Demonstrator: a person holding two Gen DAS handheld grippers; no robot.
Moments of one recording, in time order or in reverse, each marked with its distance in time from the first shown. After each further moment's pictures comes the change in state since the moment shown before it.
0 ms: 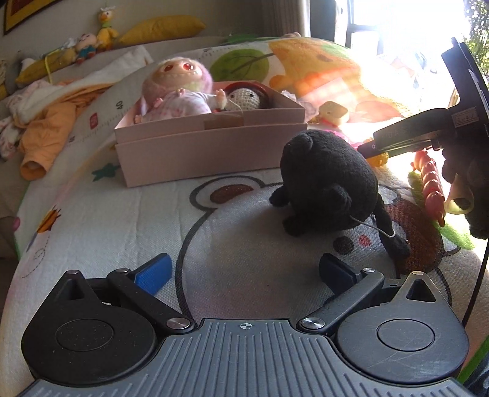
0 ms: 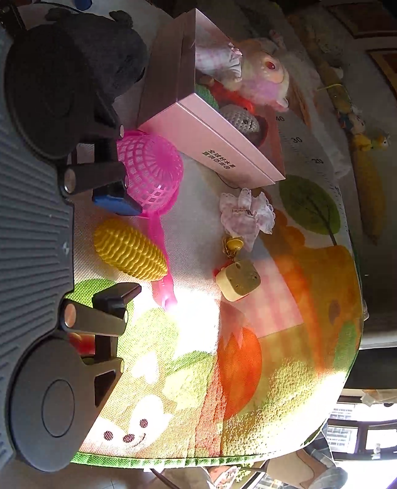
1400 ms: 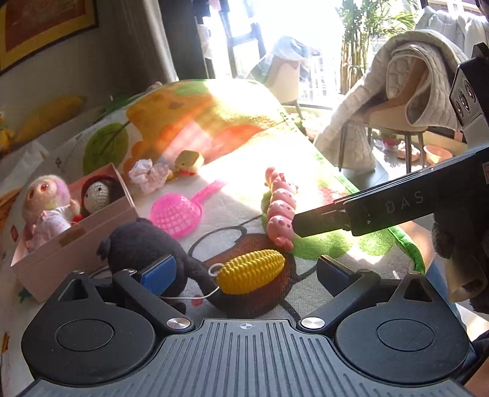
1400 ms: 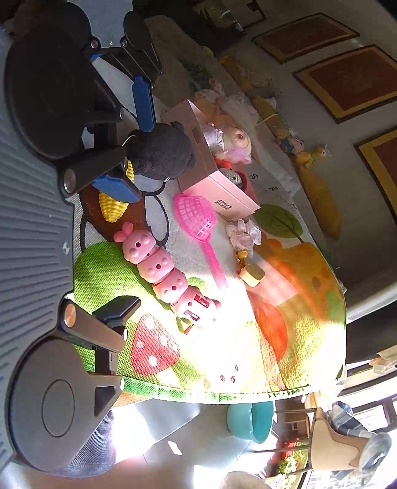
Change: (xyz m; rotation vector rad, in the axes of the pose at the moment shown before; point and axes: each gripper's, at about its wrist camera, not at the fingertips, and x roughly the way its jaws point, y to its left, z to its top) left arm -0.034 -0.128 0.014 0.423 -0.128 -0.242; right arm -0.131 -0.044 -0.110 0.246 -0.147 0.200
